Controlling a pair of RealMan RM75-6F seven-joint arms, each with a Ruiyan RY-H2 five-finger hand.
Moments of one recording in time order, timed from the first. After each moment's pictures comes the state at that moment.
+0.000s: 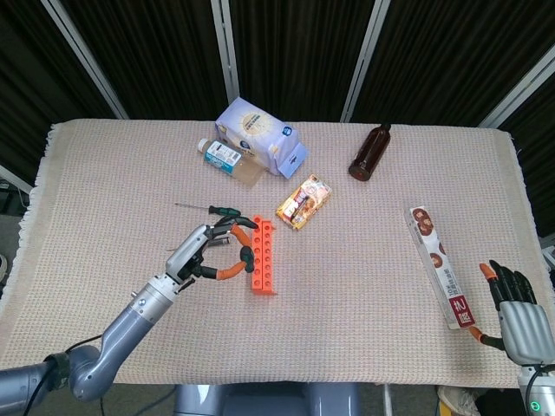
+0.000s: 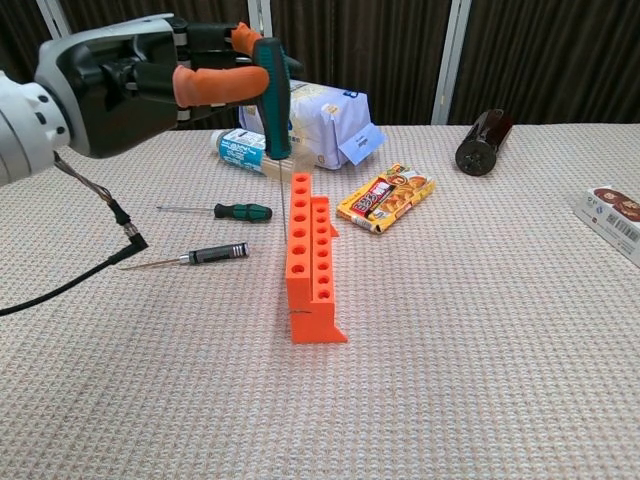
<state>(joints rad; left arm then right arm) -0.63 -1.44 -0.31 -1.83 1.36 0.93 -0.70 0.03 -1.14 0.03 -1.56 -1.49 1.46 0.02</state>
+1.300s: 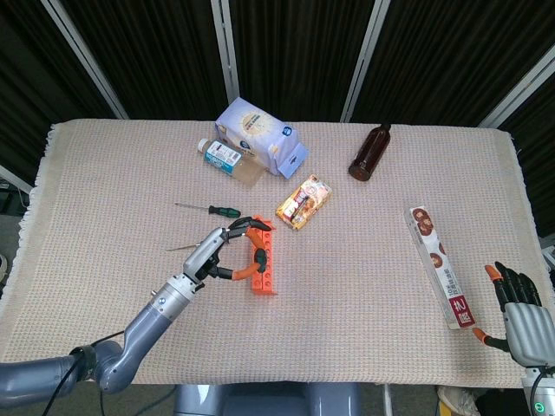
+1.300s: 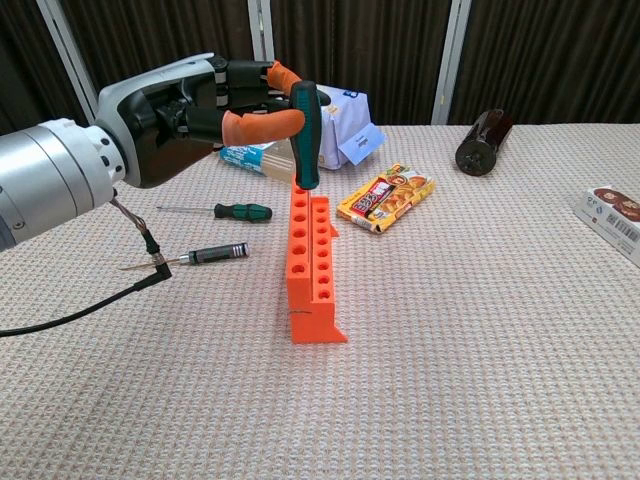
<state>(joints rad) -0.69 -1.56 -0.26 -1.68 1.37 0.98 -0.71 0.02 -1.14 0.03 -1.54 -1.48 1.45 0.04</state>
